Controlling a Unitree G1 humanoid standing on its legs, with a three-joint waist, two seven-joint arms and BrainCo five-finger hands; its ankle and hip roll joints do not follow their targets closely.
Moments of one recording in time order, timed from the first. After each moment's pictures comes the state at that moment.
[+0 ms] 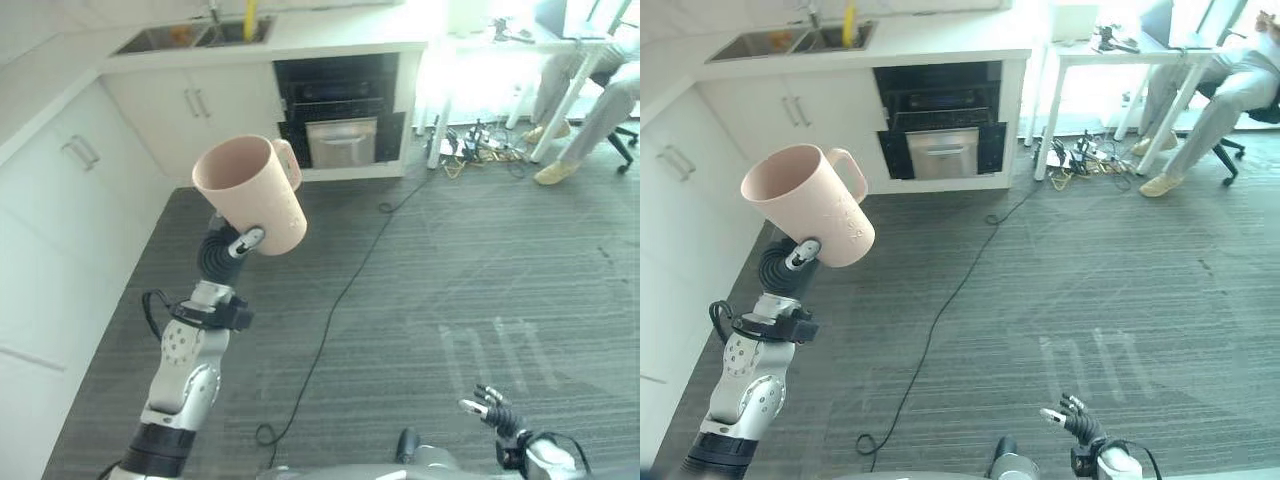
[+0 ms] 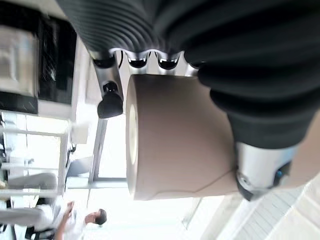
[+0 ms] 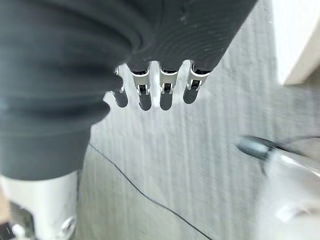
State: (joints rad) left arm -0.03 0.43 -0.08 -0.22 -0.67 -0.30 -0.16; right arm 0.07 -0.39 0.14 0.92 0.33 -0.12 0.17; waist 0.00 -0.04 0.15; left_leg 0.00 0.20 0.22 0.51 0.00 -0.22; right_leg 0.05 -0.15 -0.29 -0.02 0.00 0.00
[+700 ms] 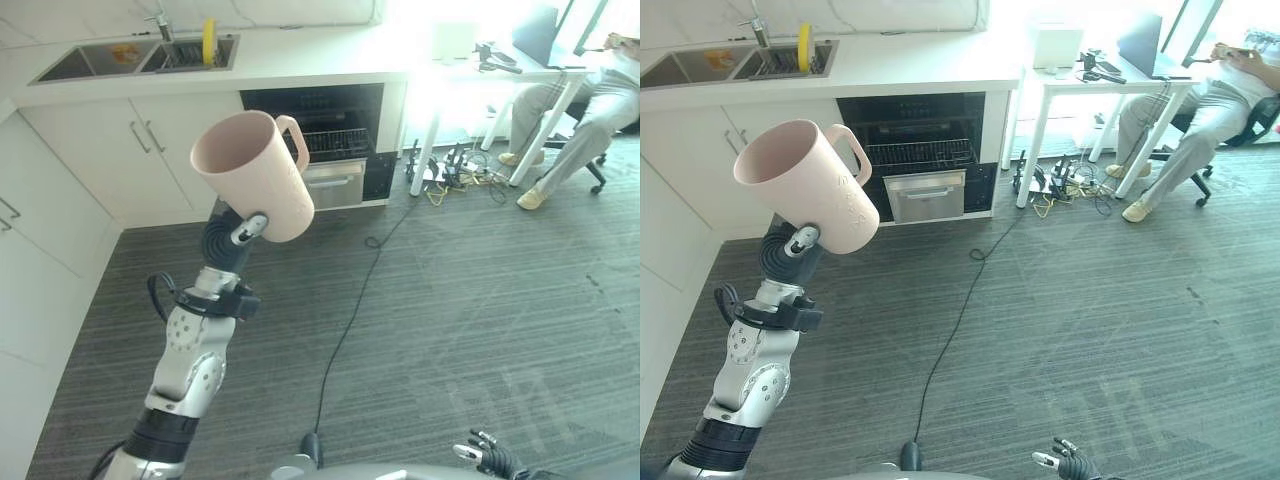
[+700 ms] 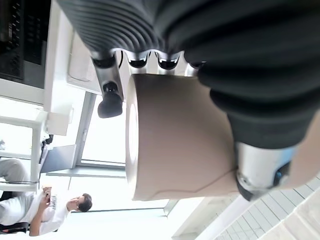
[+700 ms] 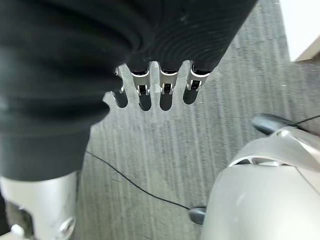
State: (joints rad) left arm -0.07 0.45 -0.11 -0.23 -0.70 -0.30 -0.15; right arm 0.16 -0.34 0.15 1.01 0.25 -0.12 0.22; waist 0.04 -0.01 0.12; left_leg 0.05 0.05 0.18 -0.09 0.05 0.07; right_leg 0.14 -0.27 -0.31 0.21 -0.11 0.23
